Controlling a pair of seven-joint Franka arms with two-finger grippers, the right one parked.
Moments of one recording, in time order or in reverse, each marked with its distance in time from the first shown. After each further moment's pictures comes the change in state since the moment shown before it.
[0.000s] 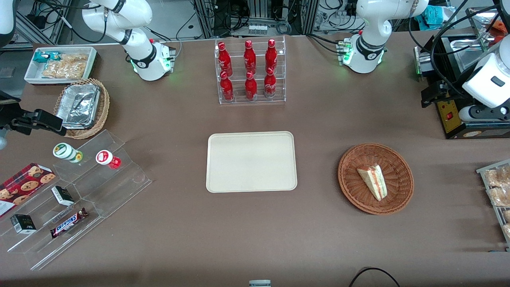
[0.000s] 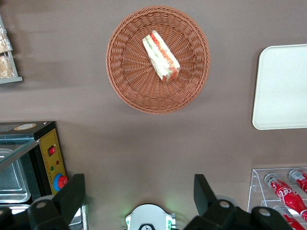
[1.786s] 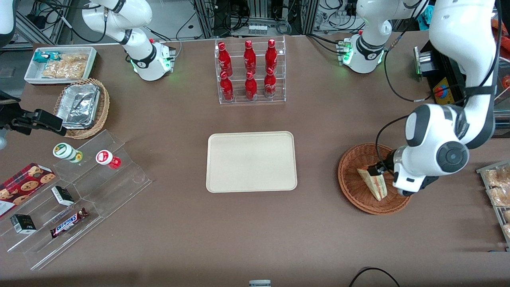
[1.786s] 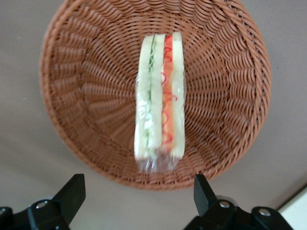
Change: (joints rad) arm -0.019 0.394 -0.031 -0.275 0.000 0.554 -0.597
